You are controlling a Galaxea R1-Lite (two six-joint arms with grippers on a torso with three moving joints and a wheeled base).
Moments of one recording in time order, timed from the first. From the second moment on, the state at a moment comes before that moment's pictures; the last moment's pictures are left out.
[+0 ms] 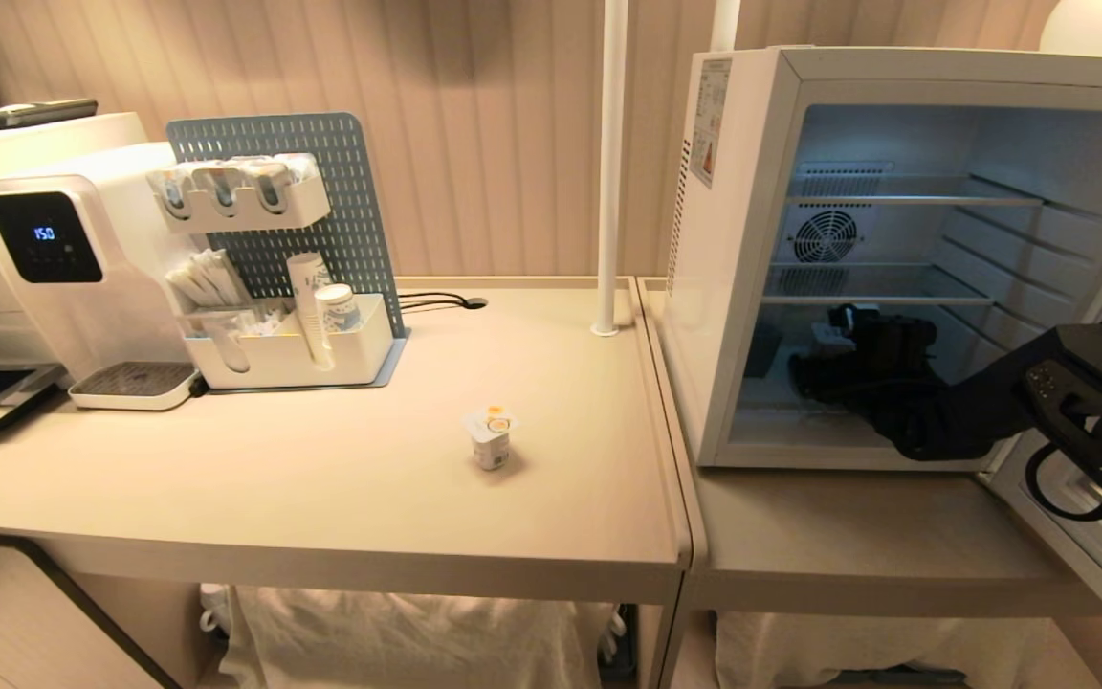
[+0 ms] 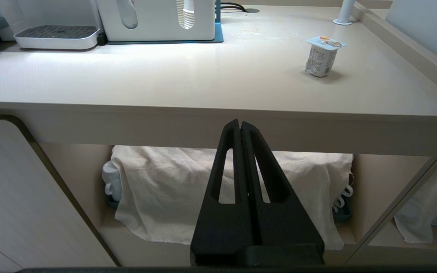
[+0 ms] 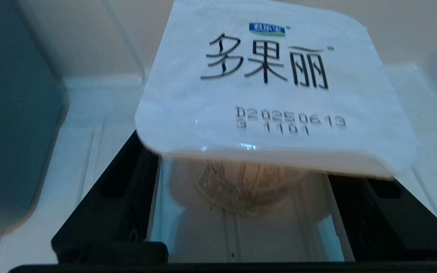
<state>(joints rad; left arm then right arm) 0.00 0.00 0.00 -0.02 -0.01 -0.02 -0.03 2.55 -1.47 -0.67 -0.16 -0.03</state>
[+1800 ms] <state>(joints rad) 0.00 0.00 0.00 -0.02 -0.01 -0.02 -0.05 2.15 -0.82 -0.89 -0.11 -0.05</state>
